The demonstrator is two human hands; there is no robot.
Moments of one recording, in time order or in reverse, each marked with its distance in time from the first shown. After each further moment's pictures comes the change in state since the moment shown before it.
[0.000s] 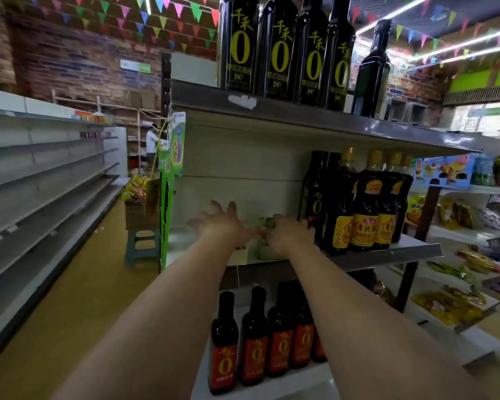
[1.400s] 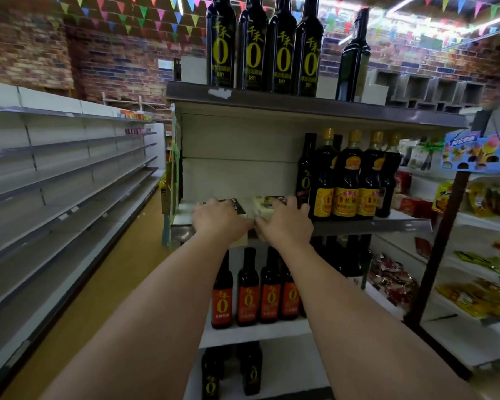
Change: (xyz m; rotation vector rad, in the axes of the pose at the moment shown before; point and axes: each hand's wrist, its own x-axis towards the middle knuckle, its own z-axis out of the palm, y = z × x) left_hand -0.151 0.041 -0.011 0.167 0.128 -0.092; right_hand -0.111 0.053 -0.009 0.191 0.289 -0.119
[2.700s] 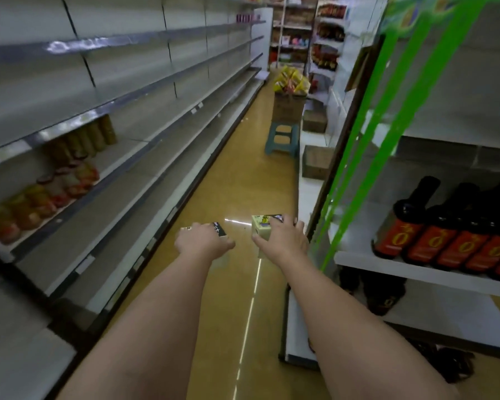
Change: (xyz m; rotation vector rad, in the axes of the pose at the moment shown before) left_hand -0.098 -0.426 0.173 -0.023 -0.446 -0.564; right_hand -0.198 -0.284 0.246 0.034 -0.634 -0.247
